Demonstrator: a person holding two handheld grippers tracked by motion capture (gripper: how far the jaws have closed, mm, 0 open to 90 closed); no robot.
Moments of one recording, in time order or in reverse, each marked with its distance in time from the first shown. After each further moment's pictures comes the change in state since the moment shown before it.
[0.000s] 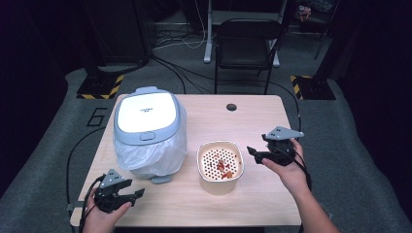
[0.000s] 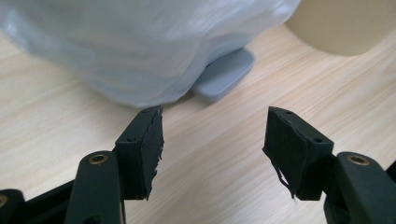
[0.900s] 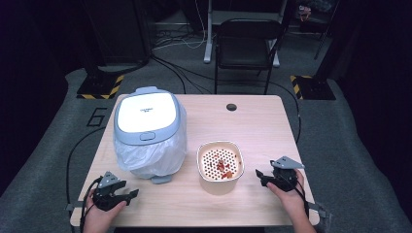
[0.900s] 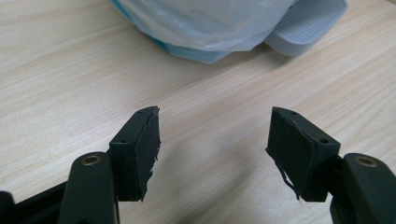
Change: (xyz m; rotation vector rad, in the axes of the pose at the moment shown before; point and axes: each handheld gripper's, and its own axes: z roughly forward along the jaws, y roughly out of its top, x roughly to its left) left arm 0.038 -0.034 0.034 -0.004 0.039 -0.032; right arm -0.008 -0.119 0.035 0.048 -0.085 0.107
